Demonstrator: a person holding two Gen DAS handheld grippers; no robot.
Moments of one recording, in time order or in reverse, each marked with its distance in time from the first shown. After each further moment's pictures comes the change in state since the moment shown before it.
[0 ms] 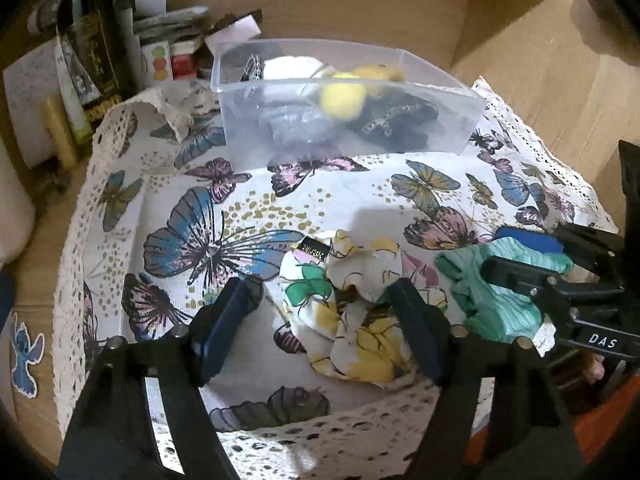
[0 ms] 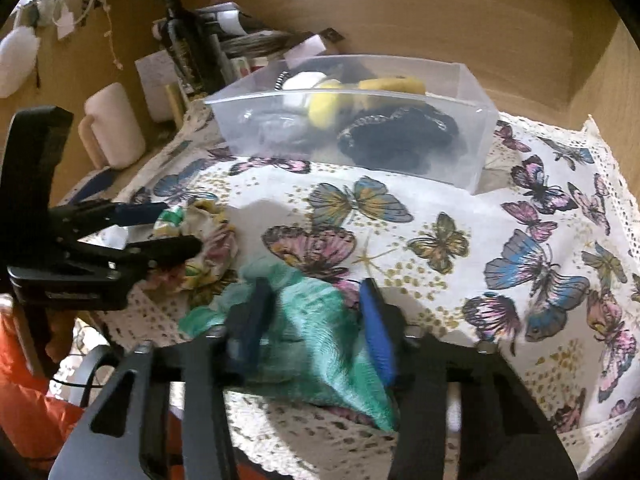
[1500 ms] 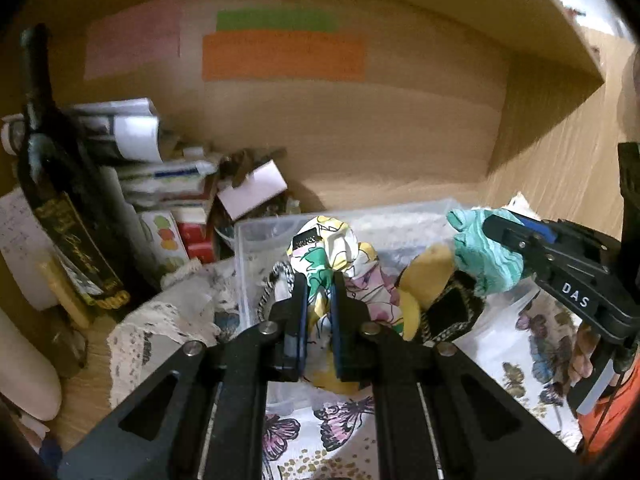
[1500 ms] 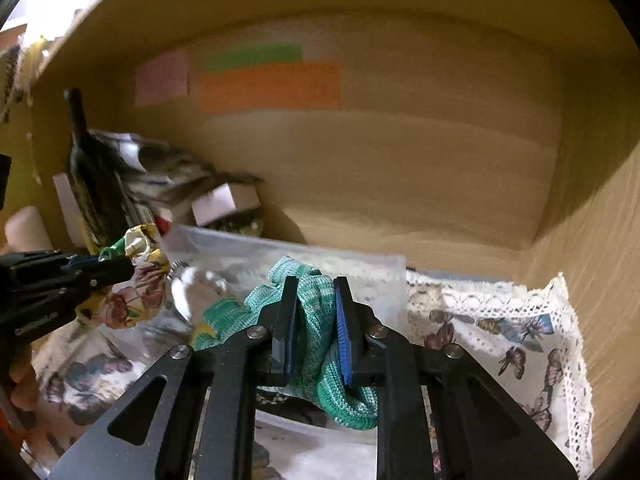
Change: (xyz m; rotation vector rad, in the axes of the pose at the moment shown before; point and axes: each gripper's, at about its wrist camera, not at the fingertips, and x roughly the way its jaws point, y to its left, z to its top) left arm 0.015 0.028 0.146 -0.009 -0.241 0.071; right arm 0.014 -0.049 0.145 -0.019 -0.312 -0.190
